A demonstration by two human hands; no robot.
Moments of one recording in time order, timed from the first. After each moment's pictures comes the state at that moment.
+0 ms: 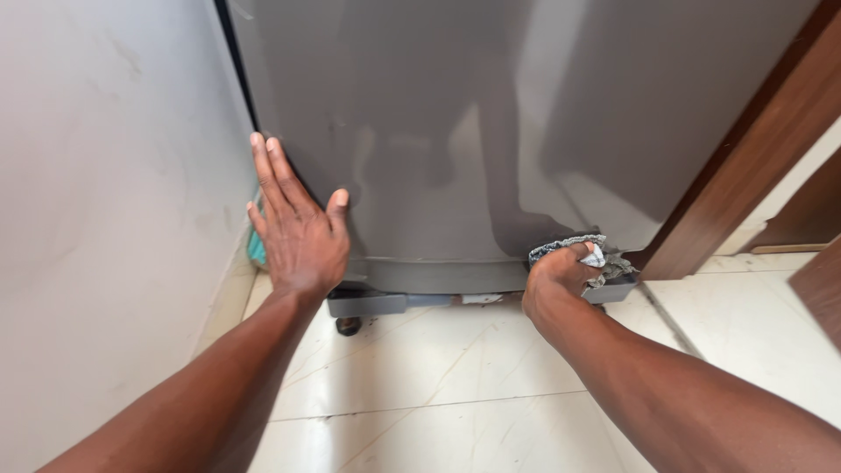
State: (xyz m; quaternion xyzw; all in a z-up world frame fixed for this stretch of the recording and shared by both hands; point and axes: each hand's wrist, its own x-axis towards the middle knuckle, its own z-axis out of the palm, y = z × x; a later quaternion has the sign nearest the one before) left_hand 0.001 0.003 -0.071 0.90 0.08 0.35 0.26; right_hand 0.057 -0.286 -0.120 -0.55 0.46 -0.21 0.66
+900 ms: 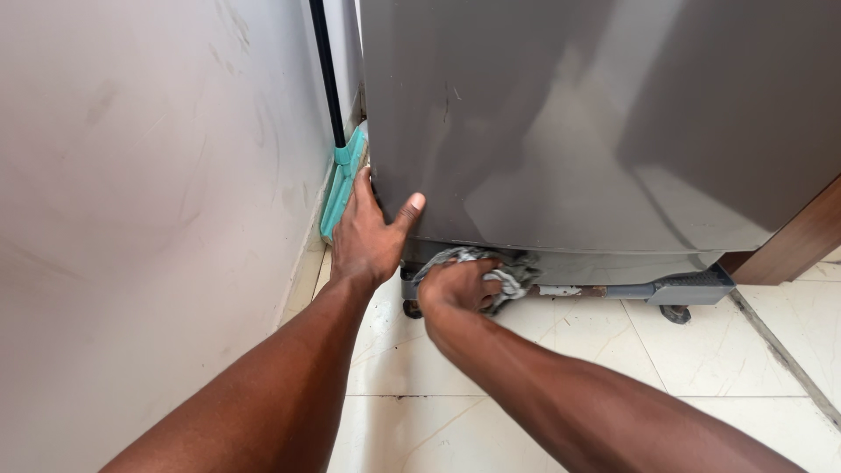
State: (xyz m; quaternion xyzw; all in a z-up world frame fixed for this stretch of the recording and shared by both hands) left_hand -0.004 0.052 -0.090 0.89 0.09 0.17 0.41; right_hand 0.009 -0.042 -0.148 -0.78 0.35 -0.03 0.52
